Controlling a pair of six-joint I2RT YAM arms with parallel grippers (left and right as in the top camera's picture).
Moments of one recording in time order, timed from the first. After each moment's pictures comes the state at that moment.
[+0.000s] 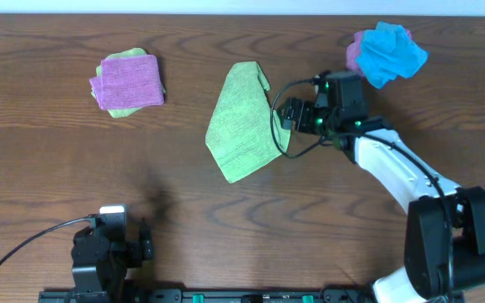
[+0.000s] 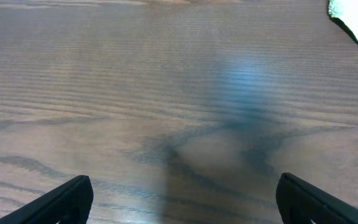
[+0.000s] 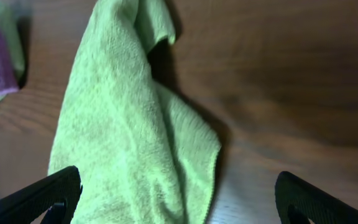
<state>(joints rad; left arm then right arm) 0.04 0.01 0.31 -0.99 -0.06 0.04 0.25 1.72 1.02 -0.18 -0.29 0.46</state>
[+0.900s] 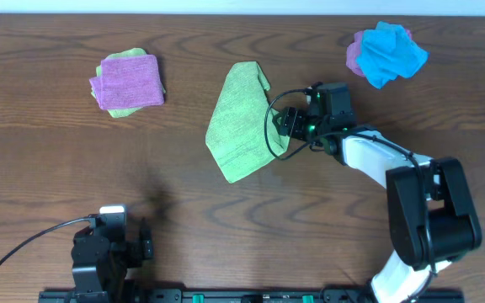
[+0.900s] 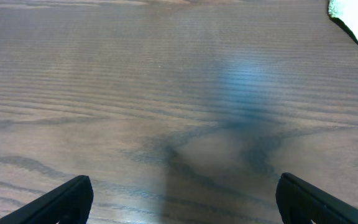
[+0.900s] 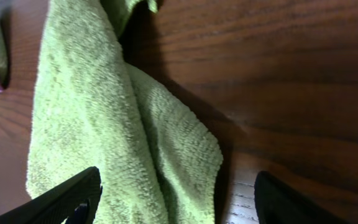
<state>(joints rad) 0.04 0.01 0.31 -0.99 -0.06 0.04 0.25 1.88 0.98 0.01 -0.35 0.54</state>
